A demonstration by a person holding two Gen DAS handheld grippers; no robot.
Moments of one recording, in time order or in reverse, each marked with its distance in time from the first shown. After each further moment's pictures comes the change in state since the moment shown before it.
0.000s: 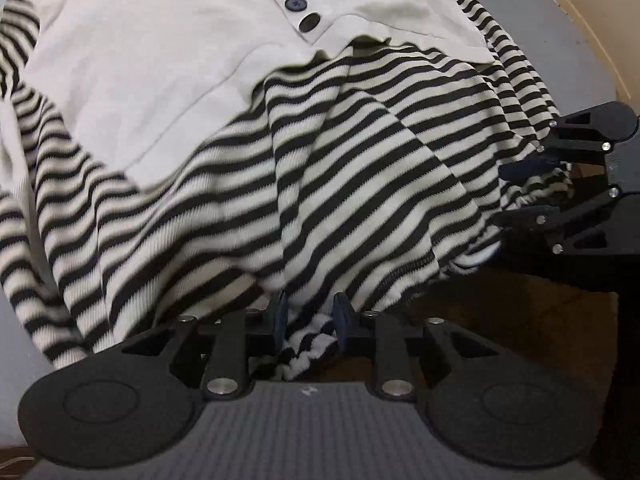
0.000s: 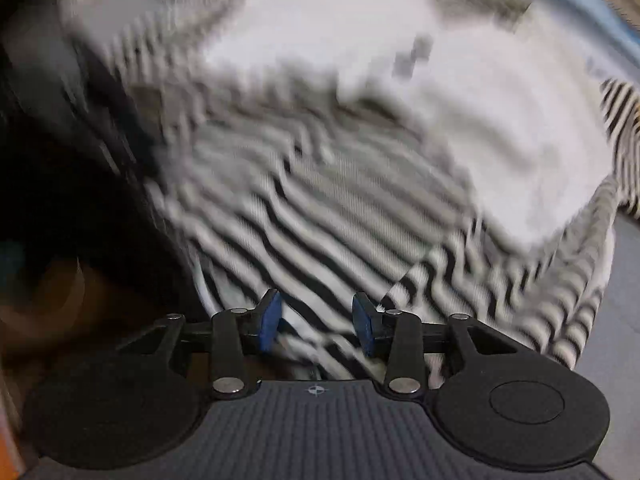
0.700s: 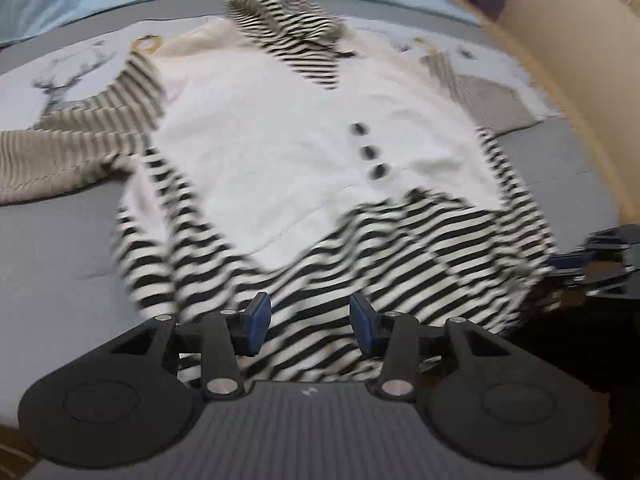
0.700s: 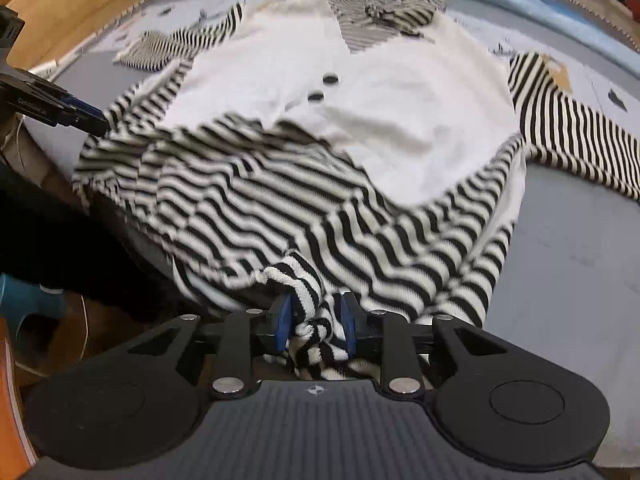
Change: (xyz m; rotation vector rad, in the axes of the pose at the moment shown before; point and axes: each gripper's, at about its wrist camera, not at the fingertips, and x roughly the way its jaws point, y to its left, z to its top) left arm -0.101 0.033 -0.009 -0.142 -0.307 0.051; right arm -0.078 -0.050 -0.053 0.197 -0.233 0.009
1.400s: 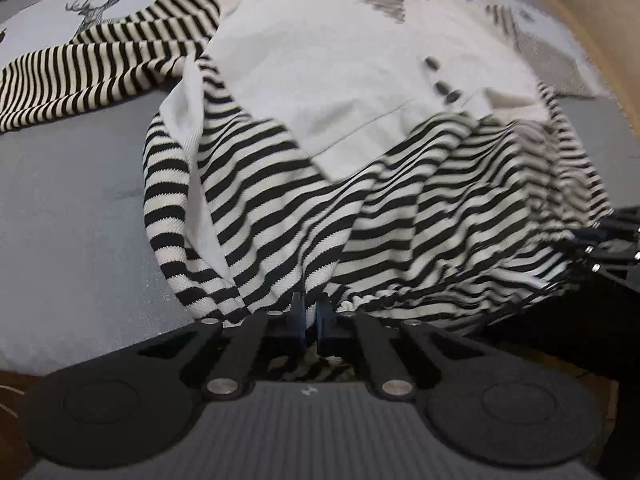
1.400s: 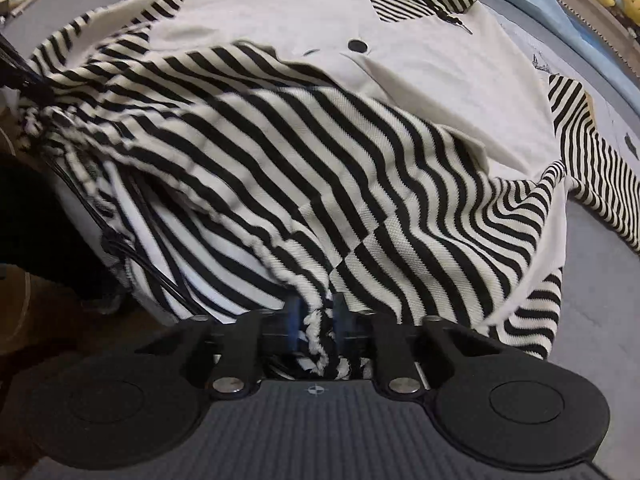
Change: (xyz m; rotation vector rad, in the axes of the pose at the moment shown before) left arm 0.012 0.041 -0.037 -0.092 0.166 0.095; right arm 0.051 0.057 0.015 -0.142 0.122 -0.141
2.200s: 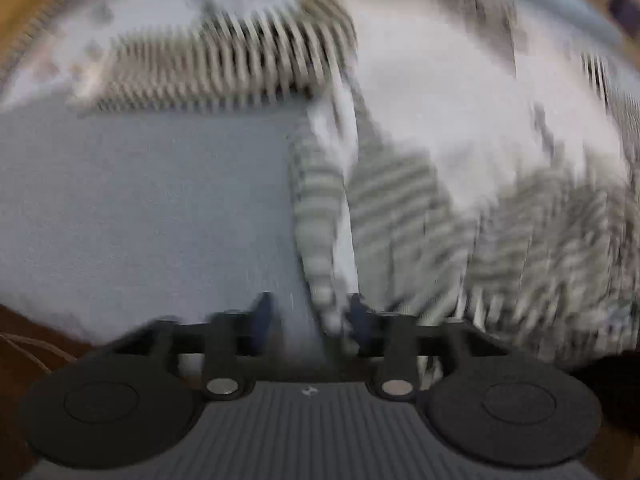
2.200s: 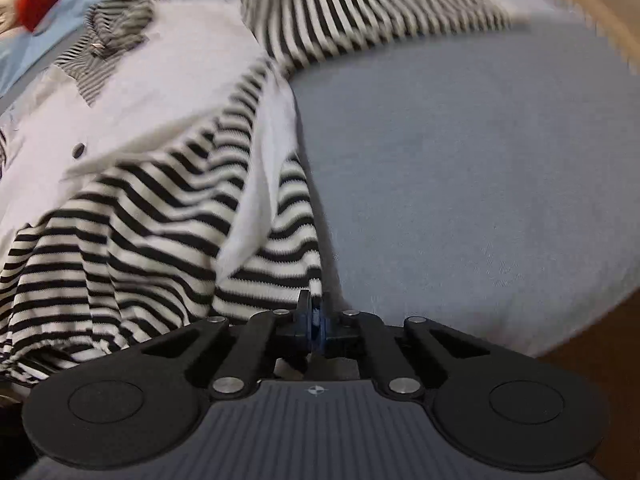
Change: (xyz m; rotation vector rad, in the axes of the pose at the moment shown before) left arm -0.033 0.047 0.002 -0.176 -0.118 0.265; right arm -0.013 -0.155 -0.058 0.773 -0.026 -0.140
